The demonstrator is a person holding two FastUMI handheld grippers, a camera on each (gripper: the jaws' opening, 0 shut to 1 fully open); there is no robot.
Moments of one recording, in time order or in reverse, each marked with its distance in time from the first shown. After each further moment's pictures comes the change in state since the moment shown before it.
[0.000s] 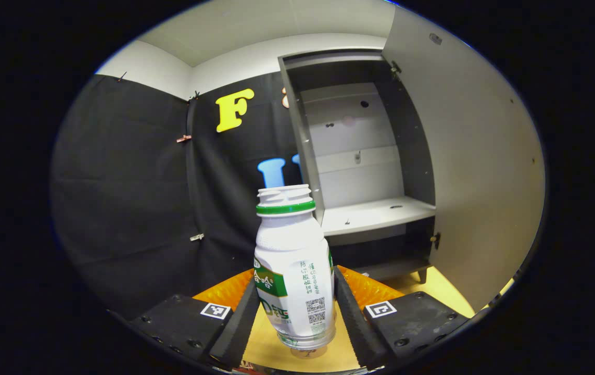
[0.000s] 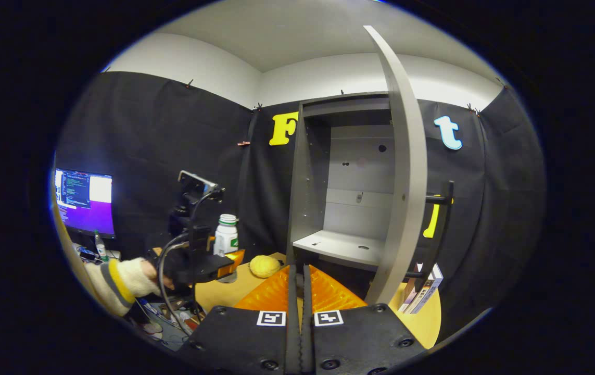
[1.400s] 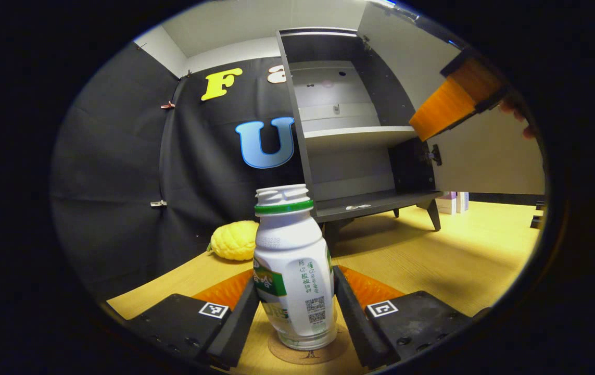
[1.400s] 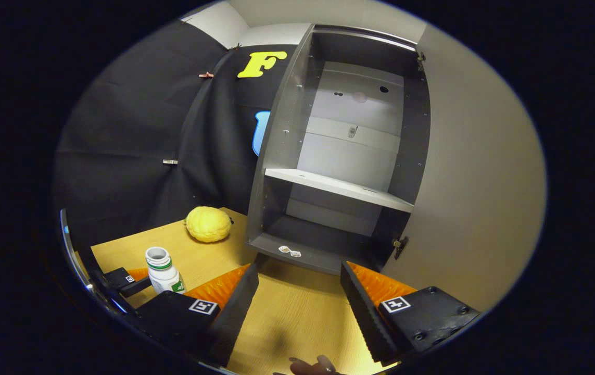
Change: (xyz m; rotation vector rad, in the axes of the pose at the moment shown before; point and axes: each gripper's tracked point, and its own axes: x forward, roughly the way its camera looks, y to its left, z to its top) left arm 0.090 -0.029 -0.256 0.000 -0.121 -0.166; right arm 0.195 0.025 -0.229 -0.126 0.214 -0.322
